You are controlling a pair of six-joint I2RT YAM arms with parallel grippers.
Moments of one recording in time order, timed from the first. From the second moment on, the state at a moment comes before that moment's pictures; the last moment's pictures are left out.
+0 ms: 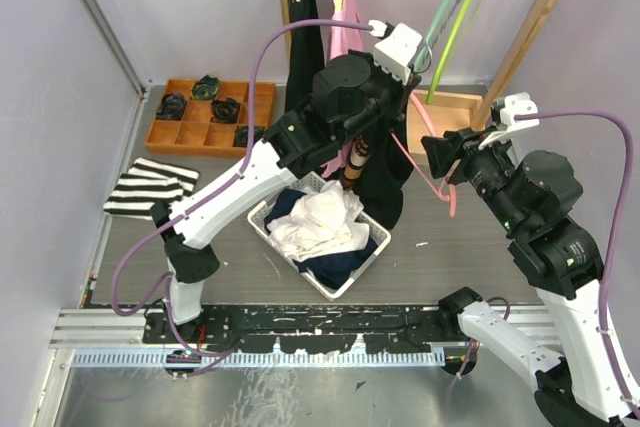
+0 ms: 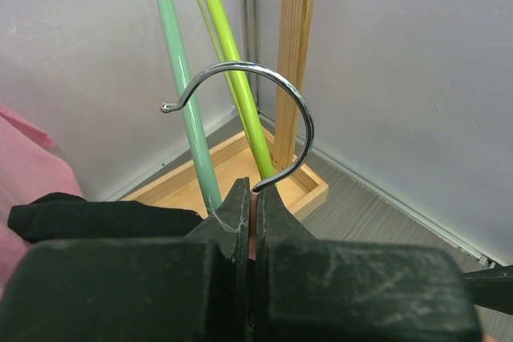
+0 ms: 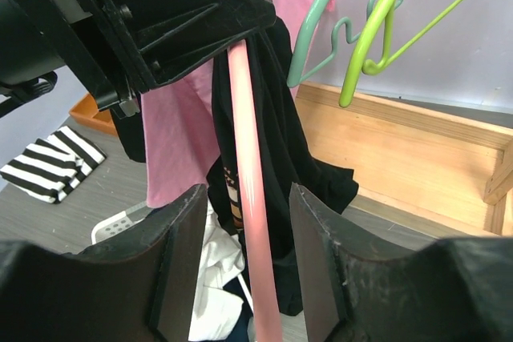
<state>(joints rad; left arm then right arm) -1.06 1.94 2.30 -0.30 -0.24 0.03 0.44 0.77 1.35 -0.62 0.08 0.17</state>
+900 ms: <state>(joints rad) -1.06 1.96 2.36 -0.32 -0.14 0.02 0.45 0.75 1.32 -0.62 0.07 0.15</state>
